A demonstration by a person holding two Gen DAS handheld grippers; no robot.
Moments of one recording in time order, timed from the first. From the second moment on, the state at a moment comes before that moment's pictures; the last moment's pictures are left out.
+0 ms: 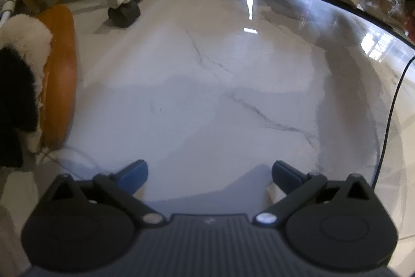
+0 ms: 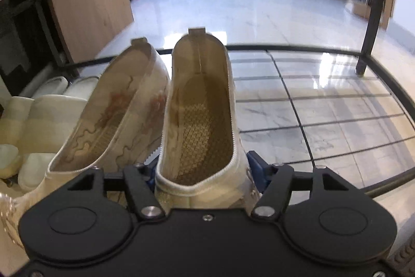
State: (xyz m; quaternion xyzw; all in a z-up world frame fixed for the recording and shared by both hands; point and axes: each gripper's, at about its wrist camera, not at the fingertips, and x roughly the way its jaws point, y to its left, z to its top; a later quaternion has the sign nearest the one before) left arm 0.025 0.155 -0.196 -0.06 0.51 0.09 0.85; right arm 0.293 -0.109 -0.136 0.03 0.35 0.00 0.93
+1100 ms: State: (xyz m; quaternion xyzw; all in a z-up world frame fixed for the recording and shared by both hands) left arm 0.028 0.148 -0.194 -0.06 0.51 0.09 0.85; right arm 0.325 -0.151 -0.129 0.07 0.29 -0.02 0.95
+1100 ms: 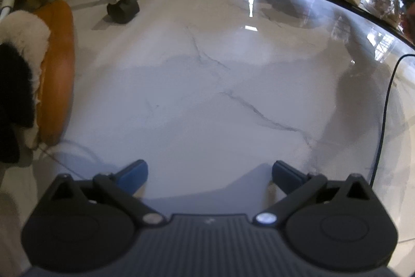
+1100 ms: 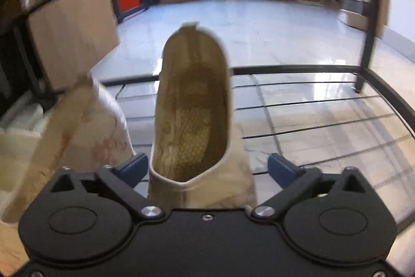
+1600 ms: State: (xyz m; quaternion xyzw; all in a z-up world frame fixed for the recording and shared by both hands) left arm 0.030 0.151 -0.187 -0.07 0.50 0.08 0.86; right arm 0.306 -0.043 -0.129 0.14 0.38 -0.01 0.91
